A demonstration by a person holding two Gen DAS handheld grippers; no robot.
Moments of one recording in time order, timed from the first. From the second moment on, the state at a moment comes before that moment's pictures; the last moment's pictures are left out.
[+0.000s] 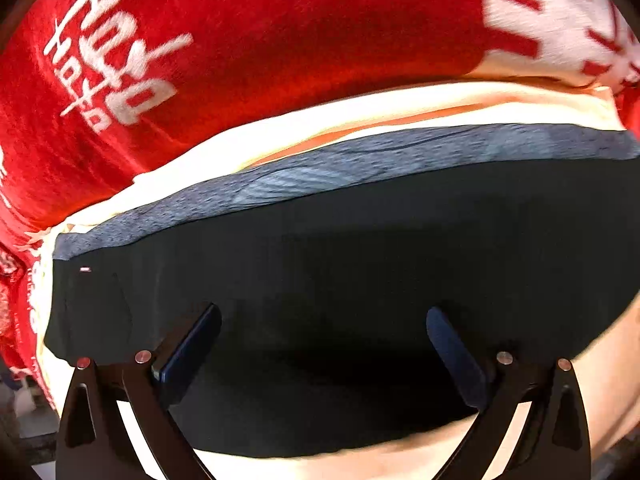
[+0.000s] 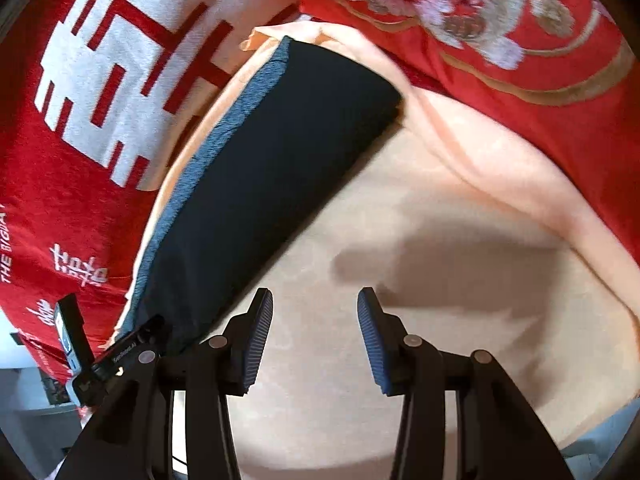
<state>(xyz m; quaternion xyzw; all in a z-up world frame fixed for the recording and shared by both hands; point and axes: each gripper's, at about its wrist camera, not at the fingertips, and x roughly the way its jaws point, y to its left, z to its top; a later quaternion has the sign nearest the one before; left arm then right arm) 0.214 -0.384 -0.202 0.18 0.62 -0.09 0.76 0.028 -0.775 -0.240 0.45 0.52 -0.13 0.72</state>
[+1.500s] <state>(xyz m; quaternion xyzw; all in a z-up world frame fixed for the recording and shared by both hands) 0.191 -0.443 -0.216 0.16 0.63 -0.09 0.75 0.061 -0.820 -0.271 0.57 0.39 -0.10 0.72</state>
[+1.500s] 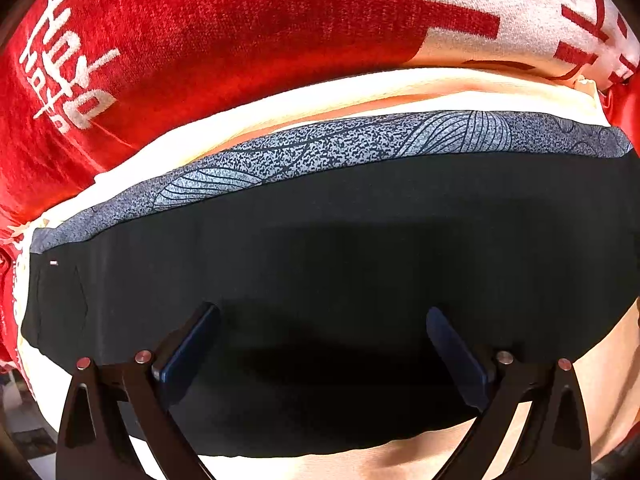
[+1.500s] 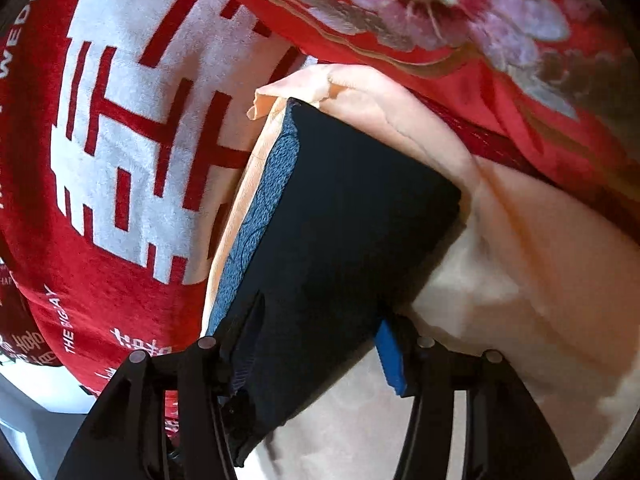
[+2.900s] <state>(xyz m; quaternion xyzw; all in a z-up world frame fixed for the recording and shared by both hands) 0.205 -0.350 -0.180 0.09 0.60 -0.19 0.77 0.154 -0.616 -0.118 0.15 0.47 0.00 0.87</state>
